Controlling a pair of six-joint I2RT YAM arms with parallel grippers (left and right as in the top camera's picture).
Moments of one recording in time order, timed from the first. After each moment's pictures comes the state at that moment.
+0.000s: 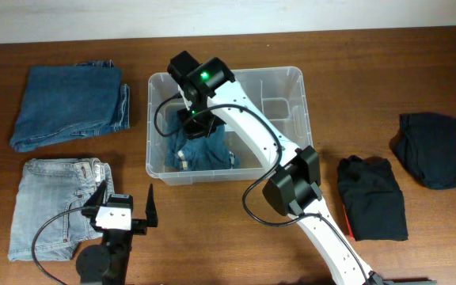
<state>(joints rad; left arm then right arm) 0.02 0.01 0.05 -0.14 0.09 0.12 0.66 2.63 2.71 -1.53 -0.18 0.27</state>
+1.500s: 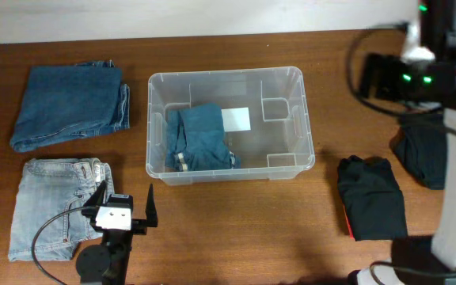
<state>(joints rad) 0.02 0.01 0.05 -0.14 0.09 0.12 -0.05 1.69 2.28 -1.68 0.08 0.24</state>
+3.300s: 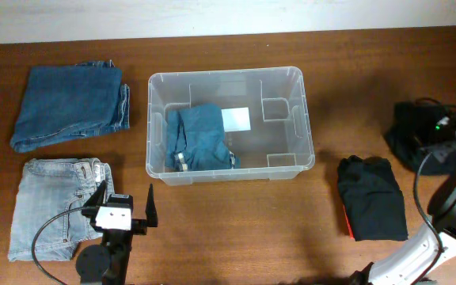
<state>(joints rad) 0.02 0.01 0.05 -0.14 0.09 0.12 -0.58 2.07 1.44 -0.67 -0.18 0.37</state>
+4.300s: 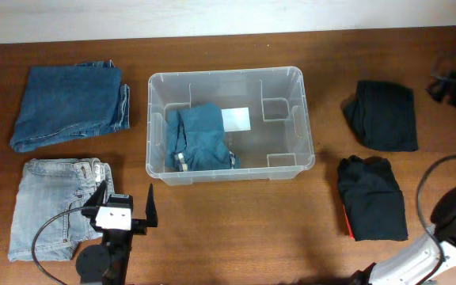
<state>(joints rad) 0.02 0.01 0.05 -0.14 0.09 0.12 -0.69 2.01 1.84 -0.96 -0.43 -0.14</state>
